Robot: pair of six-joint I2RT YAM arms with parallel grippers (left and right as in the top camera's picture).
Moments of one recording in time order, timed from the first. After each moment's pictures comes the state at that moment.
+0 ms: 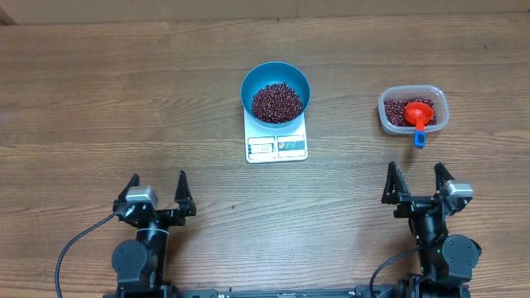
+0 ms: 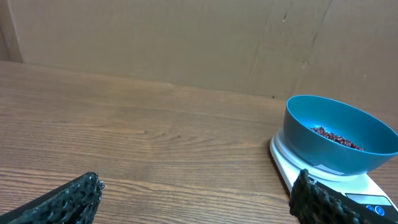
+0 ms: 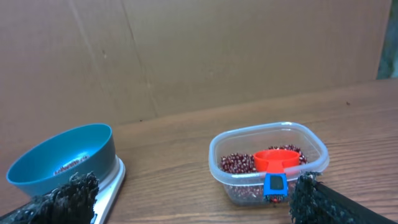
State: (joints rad) left arm 0.07 0.01 0.01 -0.07 0.07 -0.16; right arm -0.16 0.01 0.02 -0.01 -0.20 0.19
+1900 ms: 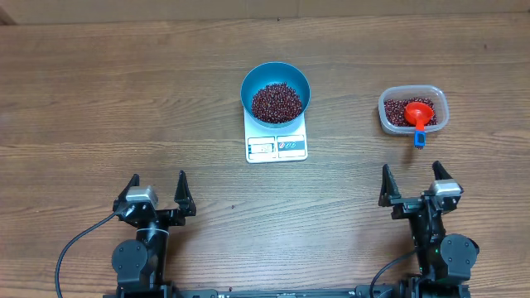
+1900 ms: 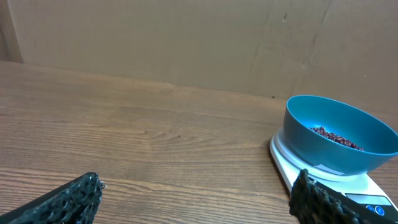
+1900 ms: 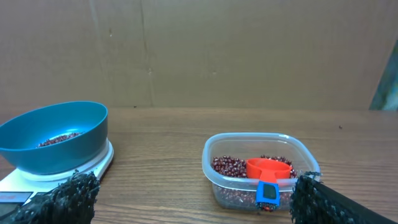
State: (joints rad) left arm 0.07 0.01 0.01 -0.07 0.07 -0.16; right arm -0.12 0.01 0.02 -0.02 -0.20 0.00
